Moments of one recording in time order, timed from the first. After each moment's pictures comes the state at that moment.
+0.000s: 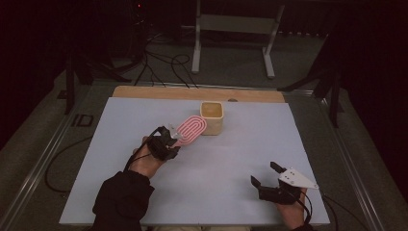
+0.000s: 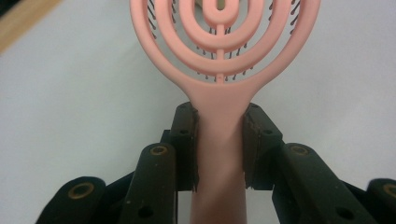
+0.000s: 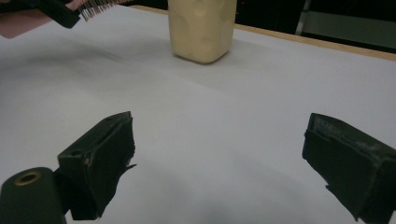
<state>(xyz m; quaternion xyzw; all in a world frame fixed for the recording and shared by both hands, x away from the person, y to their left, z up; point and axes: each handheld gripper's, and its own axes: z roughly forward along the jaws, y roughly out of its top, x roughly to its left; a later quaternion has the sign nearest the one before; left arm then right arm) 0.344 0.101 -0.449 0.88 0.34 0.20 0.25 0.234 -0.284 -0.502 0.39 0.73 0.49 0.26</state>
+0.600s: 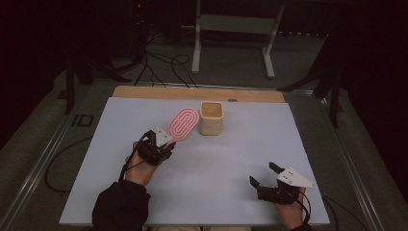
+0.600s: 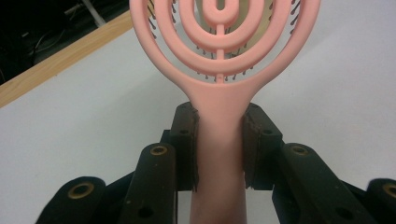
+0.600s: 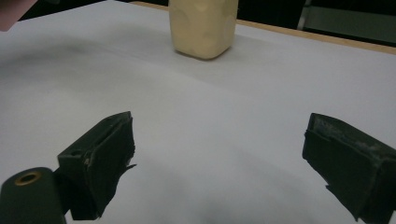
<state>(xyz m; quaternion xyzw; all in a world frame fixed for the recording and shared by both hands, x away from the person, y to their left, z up) 0.321 0.122 -0.448 0.83 0.36 0.26 0.34 0.235 -0.281 -0.505 0.39 0.73 0.49 0.26</state>
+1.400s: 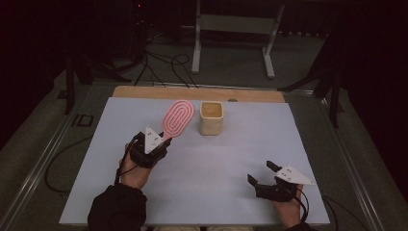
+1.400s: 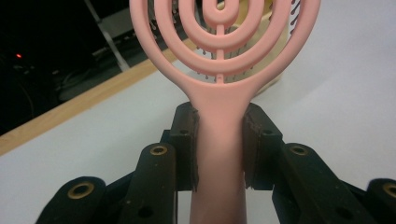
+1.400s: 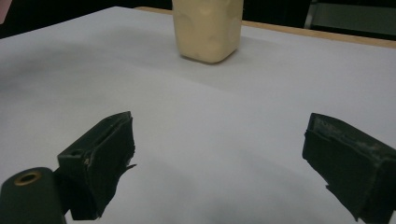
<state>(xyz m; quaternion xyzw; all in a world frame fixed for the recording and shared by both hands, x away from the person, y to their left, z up) 0.301 0.134 -0.431 0.78 0.36 0.32 0.40 0.243 -0.277 -0.505 0.40 0.73 0.50 0.24</state>
